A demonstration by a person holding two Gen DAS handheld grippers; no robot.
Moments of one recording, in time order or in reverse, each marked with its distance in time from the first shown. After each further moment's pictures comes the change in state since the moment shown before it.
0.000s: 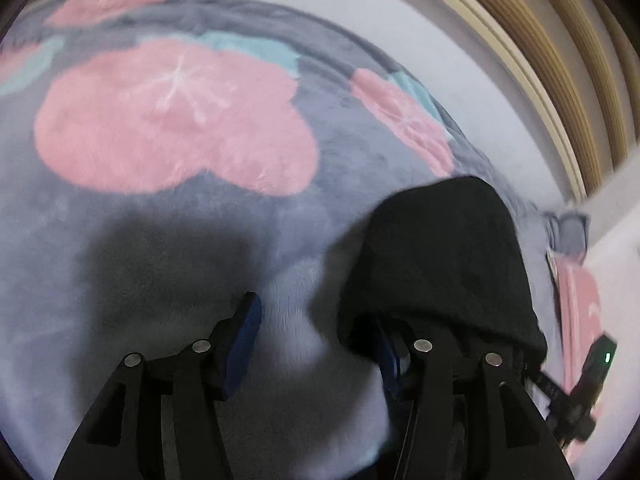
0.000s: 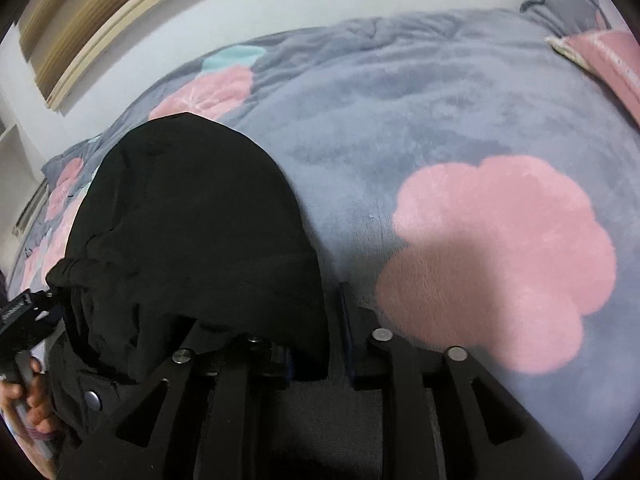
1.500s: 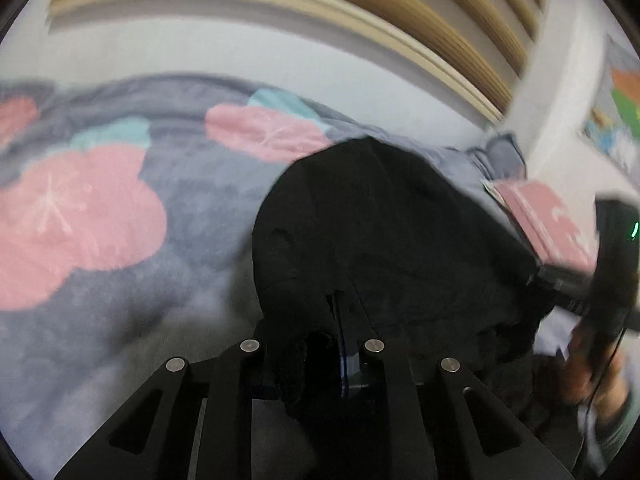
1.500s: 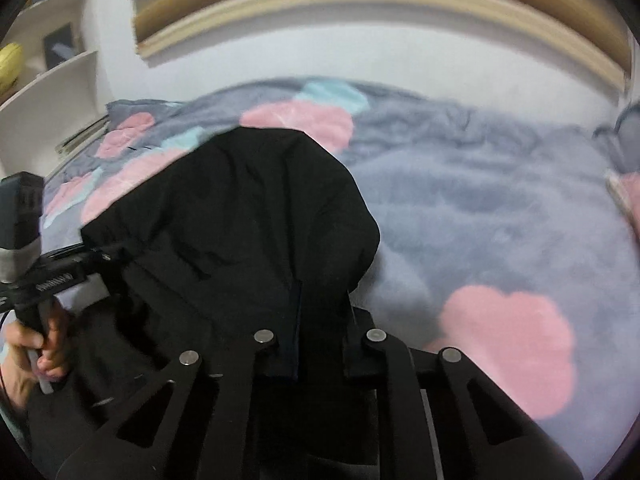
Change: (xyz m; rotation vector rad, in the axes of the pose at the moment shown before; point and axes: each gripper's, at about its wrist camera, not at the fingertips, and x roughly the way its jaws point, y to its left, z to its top) left arm -0.021 -0.071 -0.019 0.425 -0.132 -0.164; right arm -0.074 0.055 0.018 -0.374 -0.122 0.086
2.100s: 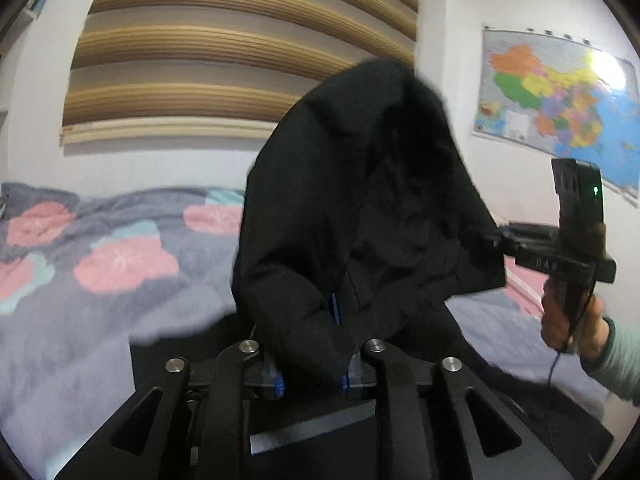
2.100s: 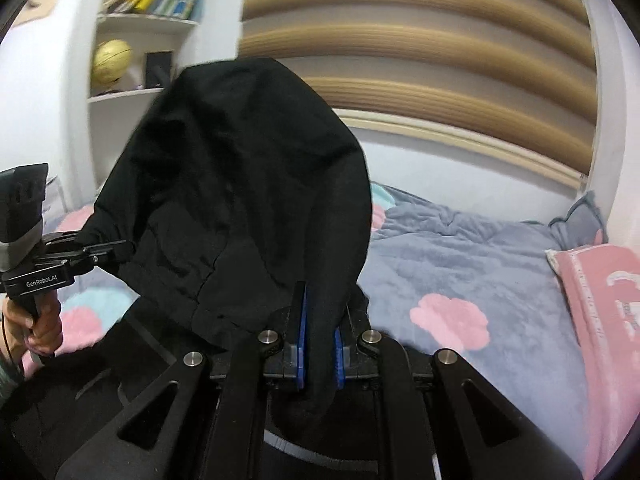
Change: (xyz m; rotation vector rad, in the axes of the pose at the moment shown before) left arm -0.277 -0.106 -0.112 0.185 -0.227 -0.076; right arm -0.274 0.103 -0.100 -0.170 -0.279 0.014
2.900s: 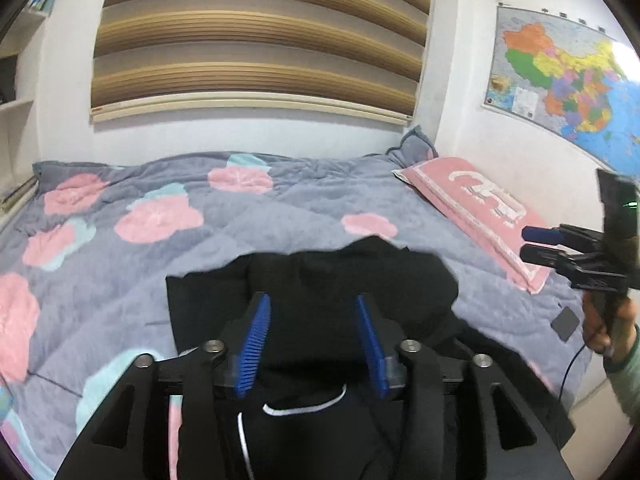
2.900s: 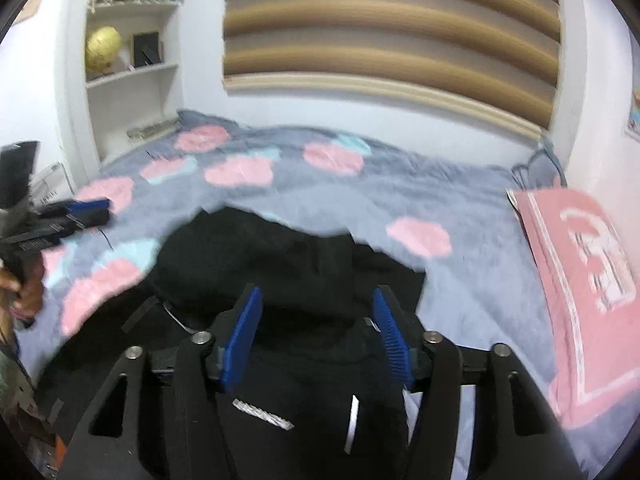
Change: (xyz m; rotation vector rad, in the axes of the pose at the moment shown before) left arm -0.076 -0.037 0.021 -0.033 0.162 0.102; right arm -0.106 0.015 0.002 0.083 0.166 -0.041
